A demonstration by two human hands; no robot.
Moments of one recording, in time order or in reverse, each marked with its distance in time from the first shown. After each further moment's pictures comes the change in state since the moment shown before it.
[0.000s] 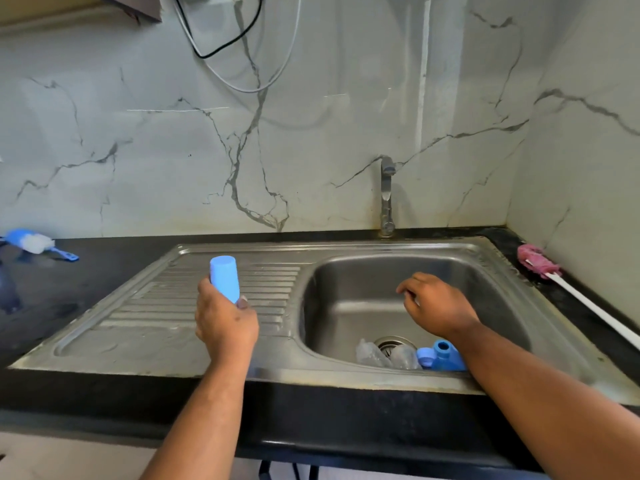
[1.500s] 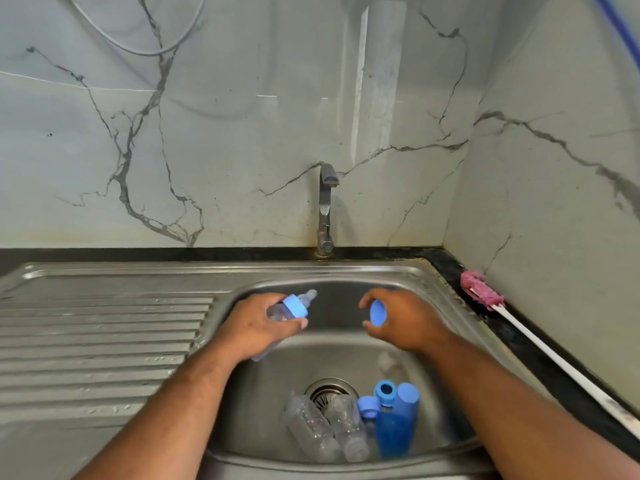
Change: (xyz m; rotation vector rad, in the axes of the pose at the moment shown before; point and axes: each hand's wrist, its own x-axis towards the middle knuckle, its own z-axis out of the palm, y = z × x) left_hand 0.015 0.062 0.173 -0.091 -0.955 0.440; right_hand 0.052 0.065 -0.003 0.039 -0.112 0.164
